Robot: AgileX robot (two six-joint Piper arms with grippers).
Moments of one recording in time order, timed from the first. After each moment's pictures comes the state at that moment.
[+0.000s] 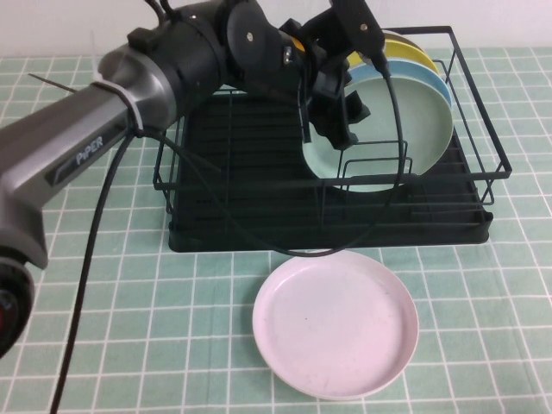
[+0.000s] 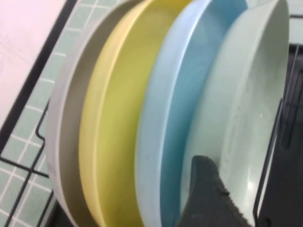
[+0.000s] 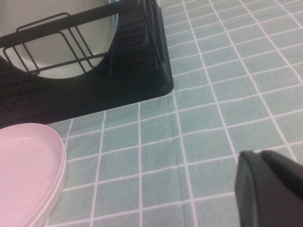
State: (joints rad) right arm 0.04 -0.01 0.03 0.21 0.36 0.09; left arm -0.61 2.03 -1.87 -0.35 0.60 1.06
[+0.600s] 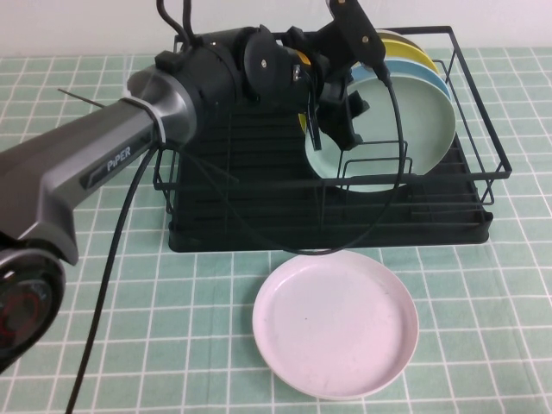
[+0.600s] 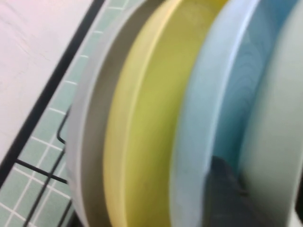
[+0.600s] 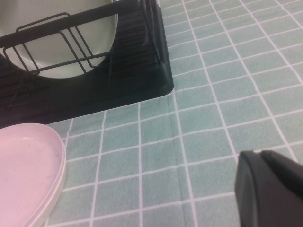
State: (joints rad) right arm 0.04 -0.01 0.03 0.21 0.36 0.09; left arm -0.61 2.09 -1.87 -0.35 0.45 1.06
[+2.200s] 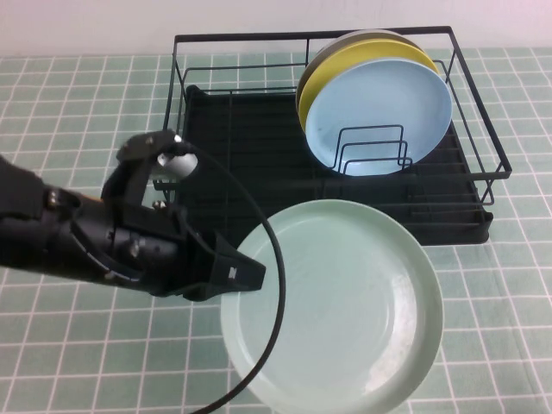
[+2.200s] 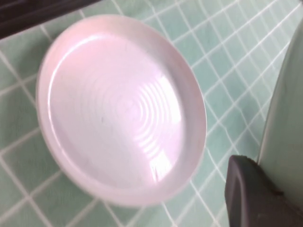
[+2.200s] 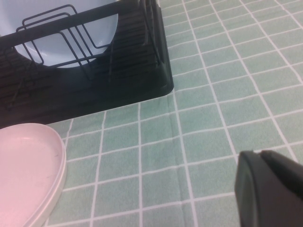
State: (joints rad) right arm 0.04 -0.01 0.03 0.21 0.36 0.09; left arm -0.37 1.32 -0.92 -0.93 0.89 0.77
